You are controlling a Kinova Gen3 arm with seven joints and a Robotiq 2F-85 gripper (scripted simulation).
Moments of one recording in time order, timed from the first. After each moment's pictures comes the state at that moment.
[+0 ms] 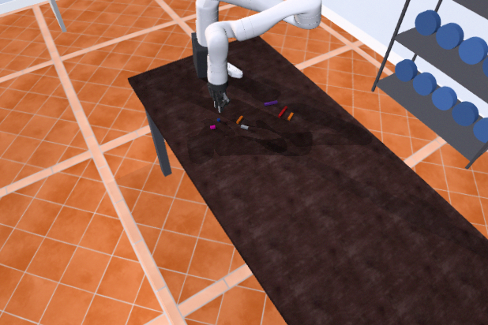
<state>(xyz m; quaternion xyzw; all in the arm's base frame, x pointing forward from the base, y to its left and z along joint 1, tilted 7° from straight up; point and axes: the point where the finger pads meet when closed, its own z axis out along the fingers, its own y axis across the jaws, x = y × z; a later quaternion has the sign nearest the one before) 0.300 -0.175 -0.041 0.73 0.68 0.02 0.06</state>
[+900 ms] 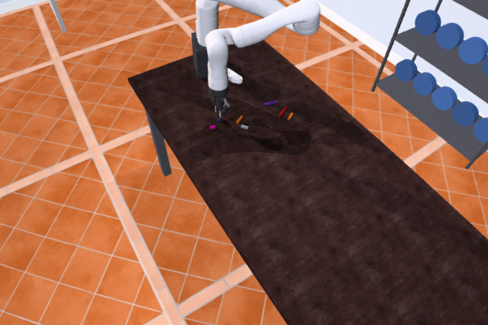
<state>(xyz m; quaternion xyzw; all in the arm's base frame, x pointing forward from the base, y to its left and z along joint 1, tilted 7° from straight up) 0.304 -0.174 -0.069 0.73 0.68 0.03 0.06</state>
